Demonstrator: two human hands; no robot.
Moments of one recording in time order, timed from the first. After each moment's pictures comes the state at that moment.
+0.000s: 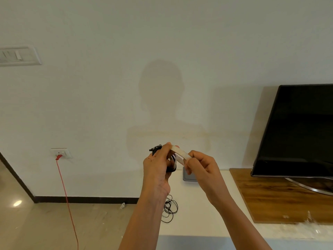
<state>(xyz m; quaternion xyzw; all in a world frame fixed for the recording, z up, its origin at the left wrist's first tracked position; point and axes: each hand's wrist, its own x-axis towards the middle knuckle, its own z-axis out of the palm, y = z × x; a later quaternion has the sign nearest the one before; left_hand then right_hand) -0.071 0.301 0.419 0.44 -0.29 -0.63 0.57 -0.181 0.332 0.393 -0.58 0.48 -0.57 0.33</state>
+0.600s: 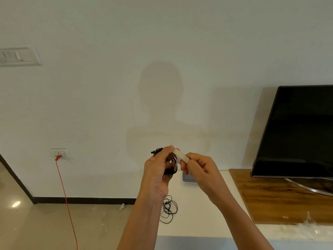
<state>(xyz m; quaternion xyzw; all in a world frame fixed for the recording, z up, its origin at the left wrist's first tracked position) -0.064 0.300 0.414 0.42 -0.29 -0.67 0.54 -0.184 0.330 0.395 -0.61 0.49 -0.53 0.32</state>
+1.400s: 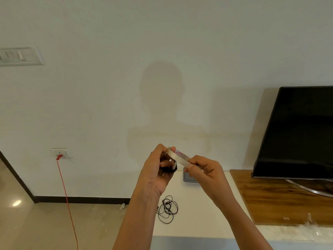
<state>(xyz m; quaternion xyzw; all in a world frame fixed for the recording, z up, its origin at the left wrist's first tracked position) -0.056 0.296 0.420 0.37 -0.22 -0.73 0.53 -0.191 0.335 0.386 -0.61 0.48 -0.55 0.29</state>
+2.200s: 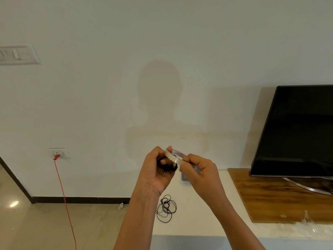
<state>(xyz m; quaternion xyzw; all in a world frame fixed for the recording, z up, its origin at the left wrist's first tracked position) -0.058 0.292 0.412 0.31 -0.18 -0.77 0.52 -0.177 0.335 0.387 -0.58 0.55 -0.55 0.24</state>
